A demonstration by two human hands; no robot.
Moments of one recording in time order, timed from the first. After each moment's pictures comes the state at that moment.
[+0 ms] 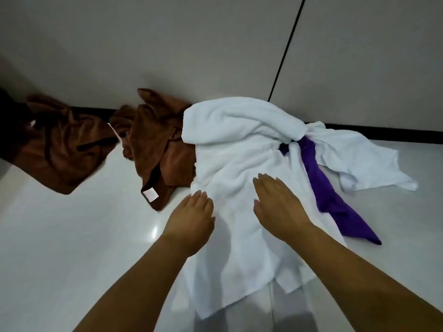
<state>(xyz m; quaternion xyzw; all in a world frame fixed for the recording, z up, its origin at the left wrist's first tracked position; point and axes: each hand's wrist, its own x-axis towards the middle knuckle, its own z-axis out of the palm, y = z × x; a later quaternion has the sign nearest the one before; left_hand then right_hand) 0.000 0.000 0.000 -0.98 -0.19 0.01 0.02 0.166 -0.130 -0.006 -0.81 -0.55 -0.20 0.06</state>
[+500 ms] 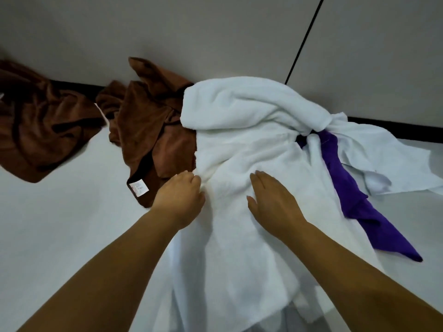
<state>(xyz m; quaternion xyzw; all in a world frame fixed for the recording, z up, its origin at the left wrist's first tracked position) 0.033 0.052 -0.060 -0.95 -0.29 0.02 -0.11 0.183 -0.094 -0.096 -0.80 -0.56 -0.16 0.11</state>
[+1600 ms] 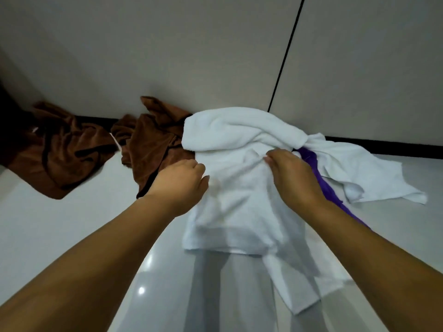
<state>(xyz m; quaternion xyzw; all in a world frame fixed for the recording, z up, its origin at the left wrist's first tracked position) 0.019 0.036 0.030 -0.97 -0.24 -0.06 -0.03 0.181 -0.115 0.040 -0.84 -0.48 -0.06 0.25</state>
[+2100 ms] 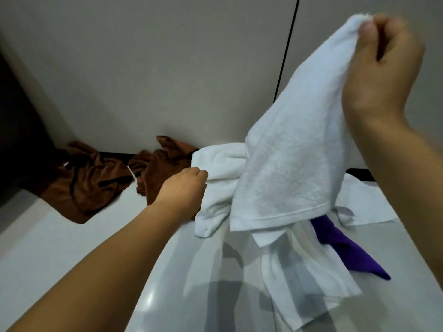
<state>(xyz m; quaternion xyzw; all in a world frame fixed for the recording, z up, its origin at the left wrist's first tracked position) 0.002 0.021 0.089 -0.96 -0.26 -0.11 0.02 0.175 -0.134 0.249 -0.65 -0.34 -0.30 0.60</state>
